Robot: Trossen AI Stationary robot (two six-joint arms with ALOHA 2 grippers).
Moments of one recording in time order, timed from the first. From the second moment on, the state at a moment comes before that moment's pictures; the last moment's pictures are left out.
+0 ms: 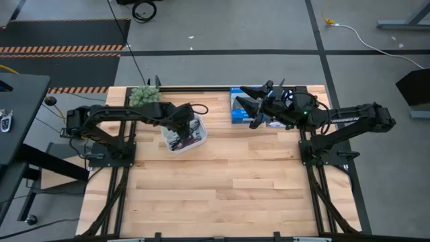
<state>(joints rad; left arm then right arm) 0.22 1.46 1.08 -0.76 -0.15 -0.28 -0.01 1.11 0.91 0.51 0.38 0.06</state>
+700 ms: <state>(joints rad) 0.16 1.04 0.94 -0.66 -0.18 -0.26 -0.02 0.77 0.80 0.15 0.46 0.17</state>
